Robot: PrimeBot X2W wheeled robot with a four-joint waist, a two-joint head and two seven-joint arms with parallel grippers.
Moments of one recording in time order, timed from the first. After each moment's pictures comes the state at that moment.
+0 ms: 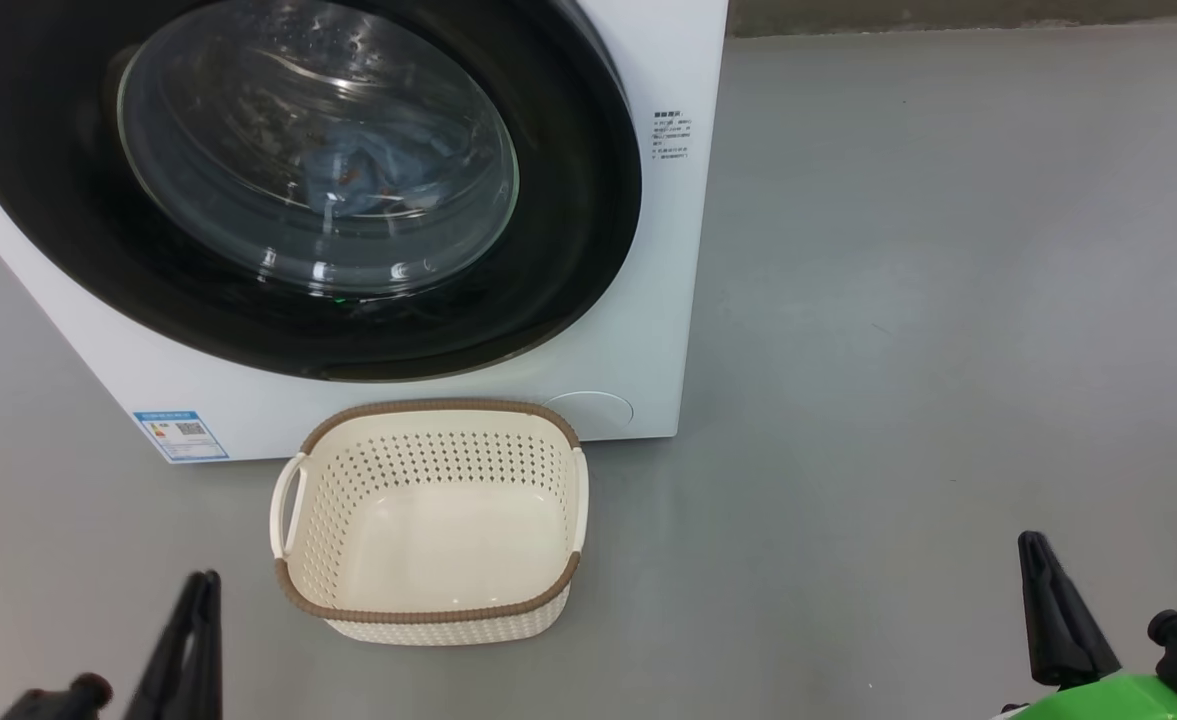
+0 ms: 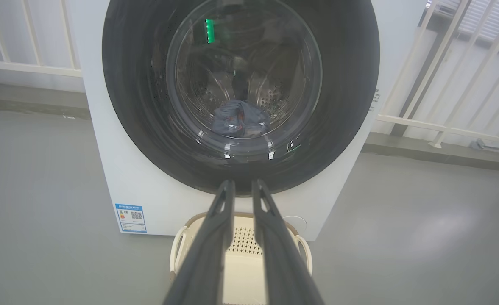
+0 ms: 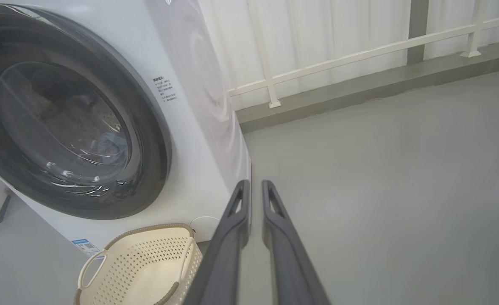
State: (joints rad) left arm 0.00 0.26 -0.09 0.23 -0.49 -0.13 -0.25; right arm 0.07 -0.12 -0.03 0.21 0.44 0.13 -0.26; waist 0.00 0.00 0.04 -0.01
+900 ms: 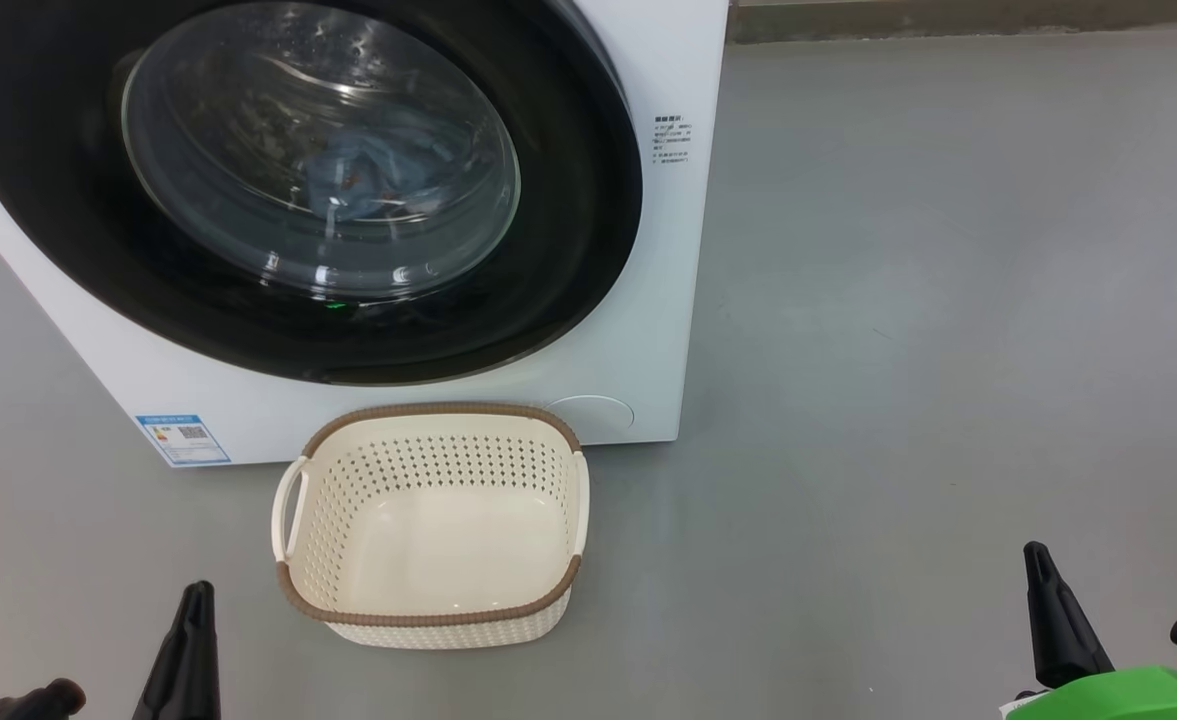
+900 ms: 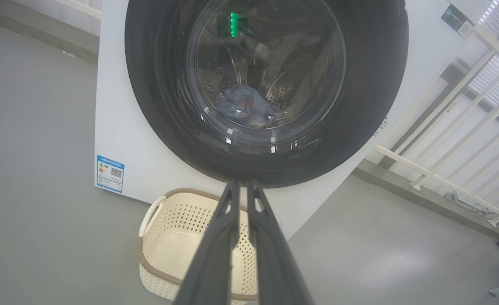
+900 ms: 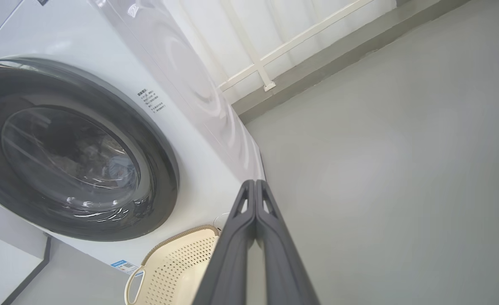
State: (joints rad) left arm 0.01 0.20 -0.06 0.25 -0.72 -0.13 -0.18; right arm 0.07 -0.10 -0.04 0.24 0.68 0.13 -0.18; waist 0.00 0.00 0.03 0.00
